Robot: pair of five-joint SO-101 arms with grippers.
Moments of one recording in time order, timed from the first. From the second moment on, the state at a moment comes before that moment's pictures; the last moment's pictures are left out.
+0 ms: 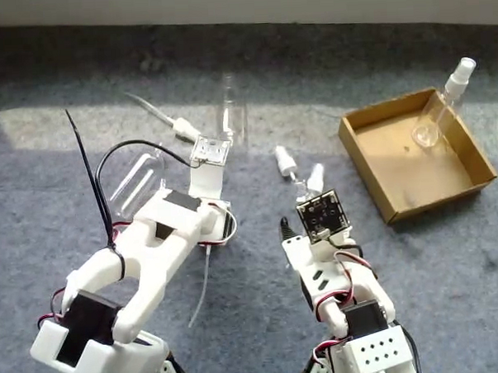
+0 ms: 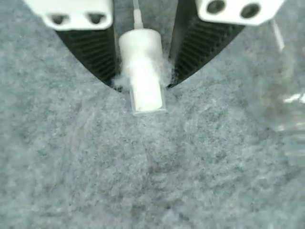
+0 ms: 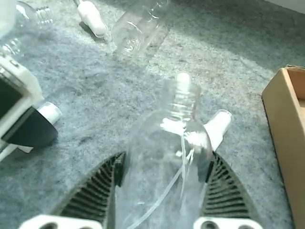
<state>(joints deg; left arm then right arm) 14.3 -5.1 46.6 41.2 15.5 -19.4 -91.6 93.7 35.1 11.4</state>
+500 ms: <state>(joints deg) 14.1 -16.6 39.3 48.6 15.3 -19.4 -91.6 93.7 35.1 11.4</state>
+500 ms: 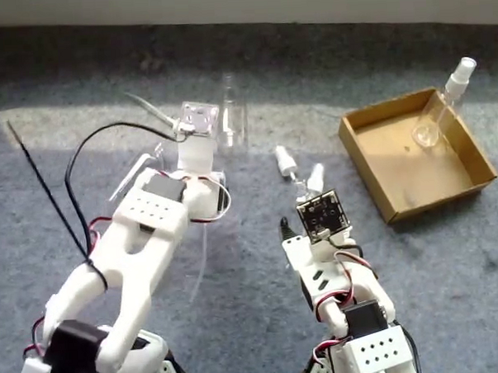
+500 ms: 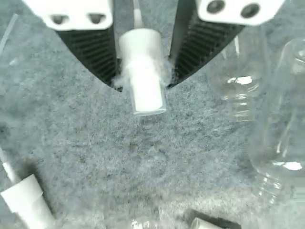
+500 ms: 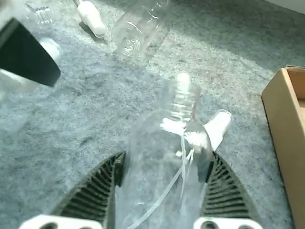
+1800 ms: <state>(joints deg) 13.8 -63.4 39.1 27.0 15.3 -31.0 -91.6 93.7 11.9 11.4</state>
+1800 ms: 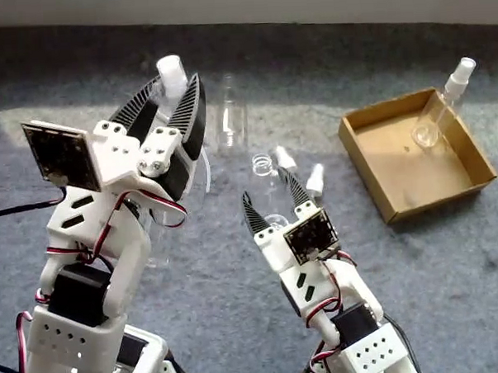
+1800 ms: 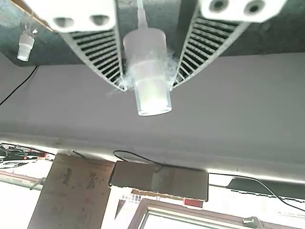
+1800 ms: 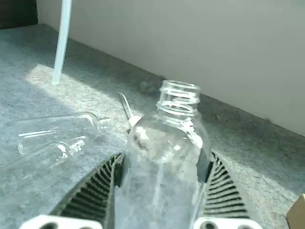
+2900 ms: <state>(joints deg) 30.8 -63.7 32.3 18.8 15.3 -34.5 -104.3 90.9 30.4 11.3</state>
